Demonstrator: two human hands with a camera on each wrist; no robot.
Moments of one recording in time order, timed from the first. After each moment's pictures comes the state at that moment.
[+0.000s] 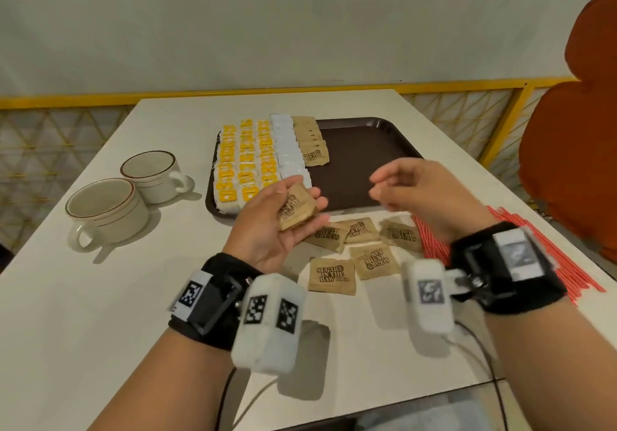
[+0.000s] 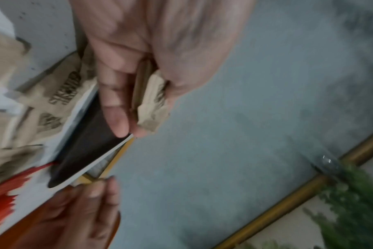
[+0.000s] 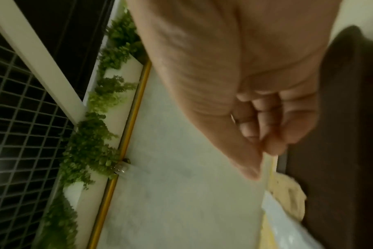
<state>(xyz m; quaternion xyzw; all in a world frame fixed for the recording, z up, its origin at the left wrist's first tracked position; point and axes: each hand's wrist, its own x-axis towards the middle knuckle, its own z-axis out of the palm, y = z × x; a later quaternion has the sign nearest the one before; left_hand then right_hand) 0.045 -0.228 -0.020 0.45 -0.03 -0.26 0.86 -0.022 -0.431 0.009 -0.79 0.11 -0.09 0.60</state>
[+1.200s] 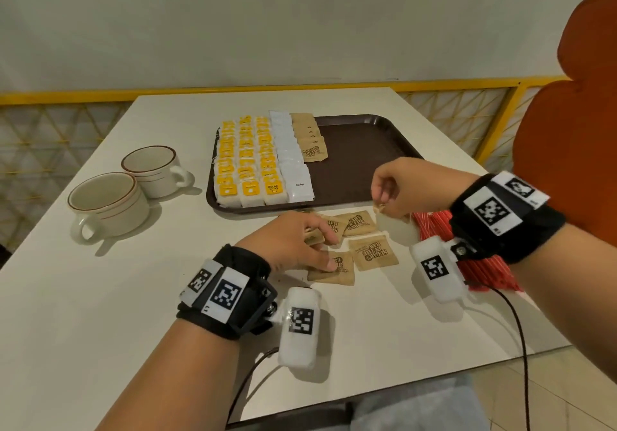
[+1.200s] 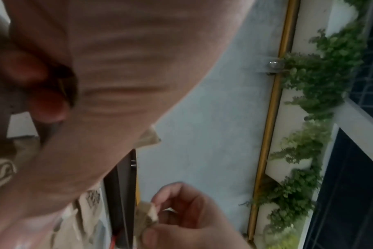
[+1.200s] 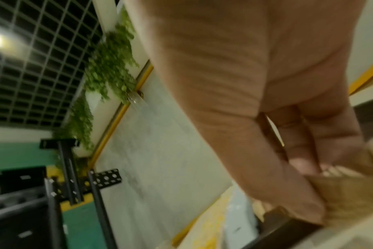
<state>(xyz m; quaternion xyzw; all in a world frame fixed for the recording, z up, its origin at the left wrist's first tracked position) 0.040 -0.224 -0.030 0.82 -0.30 -0.28 0.39 0.000 -0.448 0.024 -0.98 0.03 0.08 0.18</state>
